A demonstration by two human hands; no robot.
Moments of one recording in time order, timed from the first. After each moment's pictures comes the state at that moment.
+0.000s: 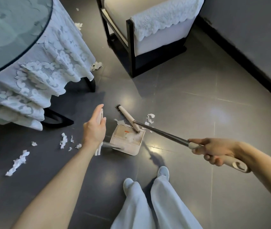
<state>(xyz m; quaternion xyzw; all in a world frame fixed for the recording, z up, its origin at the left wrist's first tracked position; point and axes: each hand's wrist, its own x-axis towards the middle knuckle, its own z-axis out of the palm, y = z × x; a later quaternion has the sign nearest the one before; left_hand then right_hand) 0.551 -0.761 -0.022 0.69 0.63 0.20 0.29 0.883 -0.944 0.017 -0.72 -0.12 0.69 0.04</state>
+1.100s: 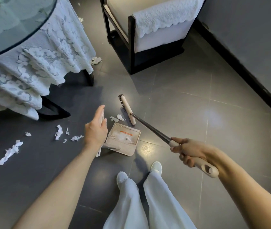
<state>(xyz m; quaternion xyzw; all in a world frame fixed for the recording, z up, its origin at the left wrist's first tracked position) 0.533 -0.820 -0.025 0.69 0.63 0.22 0.27 0.803 -0.967 0.030 -0.71 -0.09 0.69 0.13</state>
